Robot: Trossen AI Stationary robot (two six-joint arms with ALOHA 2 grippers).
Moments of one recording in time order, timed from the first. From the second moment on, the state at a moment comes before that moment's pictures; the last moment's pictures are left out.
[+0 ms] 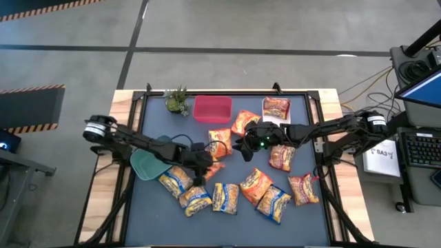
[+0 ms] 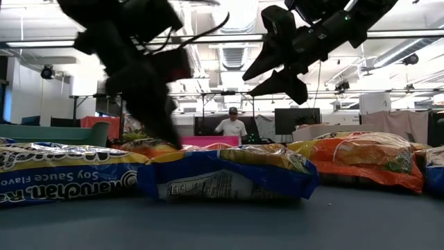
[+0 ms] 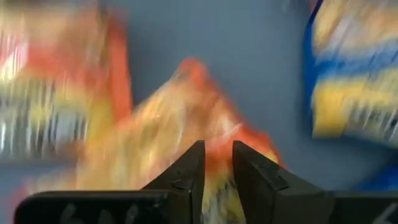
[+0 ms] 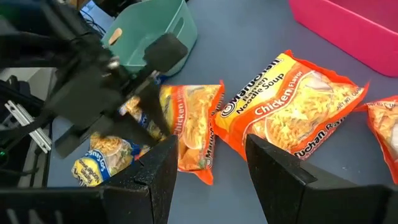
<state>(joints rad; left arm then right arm) -0.16 1.65 0.86 -0.10 -0.12 -0.18 -0.06 1.43 0.78 0.14 -0.01 0.63</state>
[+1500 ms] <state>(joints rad) -0.19 1.48 0.97 -0.61 -0.14 -0.08 0.03 1.73 0.86 0.28 -0.17 0.87</state>
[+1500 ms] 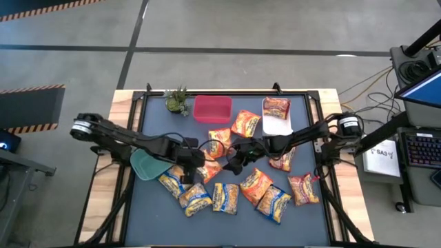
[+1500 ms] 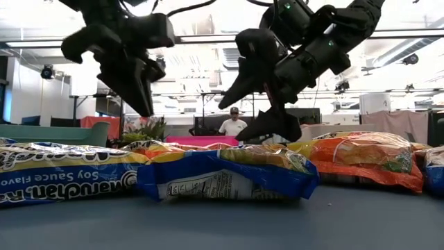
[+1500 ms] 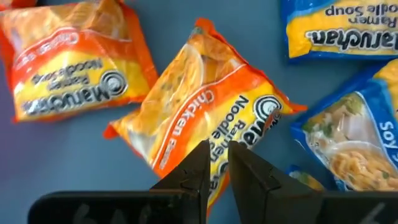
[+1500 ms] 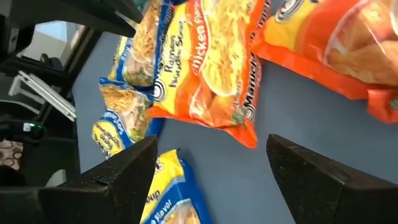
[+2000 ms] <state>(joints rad) -0.19 1.53 0.85 -0.43 -0.15 -0.17 0.03 1.73 0.86 0.27 -0.16 0.83</state>
